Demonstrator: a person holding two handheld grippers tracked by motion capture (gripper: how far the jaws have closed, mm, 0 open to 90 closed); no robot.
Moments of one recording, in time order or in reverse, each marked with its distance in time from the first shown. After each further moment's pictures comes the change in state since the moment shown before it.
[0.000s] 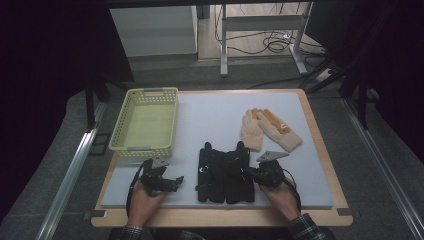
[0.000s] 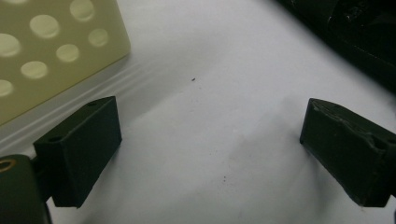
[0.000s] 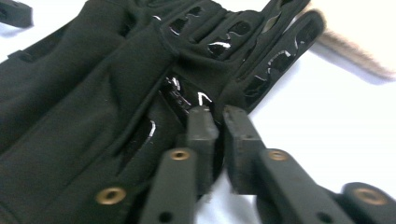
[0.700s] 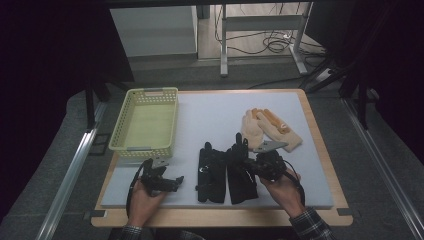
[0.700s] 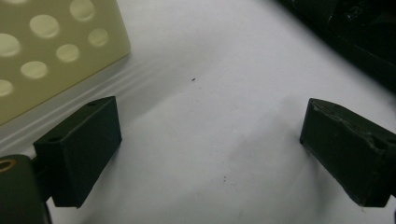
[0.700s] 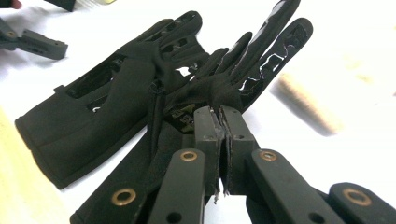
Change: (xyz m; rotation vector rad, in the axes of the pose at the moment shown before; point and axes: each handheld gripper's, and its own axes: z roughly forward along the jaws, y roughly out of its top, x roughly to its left) left arm -0.001 0.000 0.001 -0.010 -0.001 -0.010; right arm 0.029 0.053 -0.042 0.020 -0.094 -0.096
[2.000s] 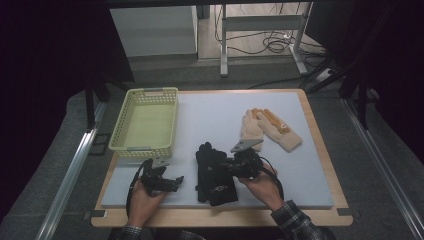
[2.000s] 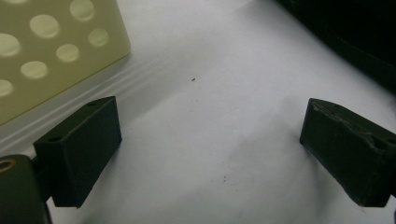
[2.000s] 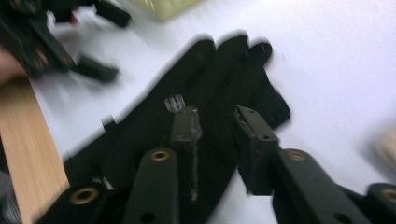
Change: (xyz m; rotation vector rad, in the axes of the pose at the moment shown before) left arm 0.000 0.000 0.000 0.001 0.000 0.001; right arm 0.027 0.019 0.042 -0.005 0.160 -0.048
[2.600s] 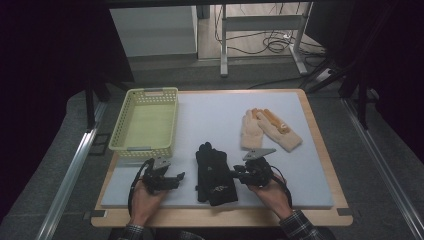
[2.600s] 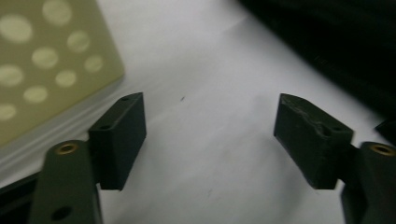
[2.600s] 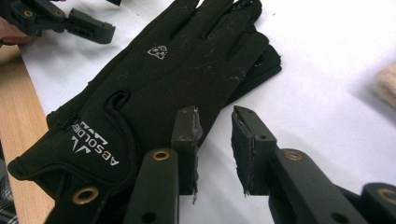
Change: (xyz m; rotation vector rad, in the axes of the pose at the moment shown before) left arm -0.010 0.008 -0.006 -0.060 0.011 0.025; right arm -0.013 -0.038 -0.002 -0.030 0.028 0.043
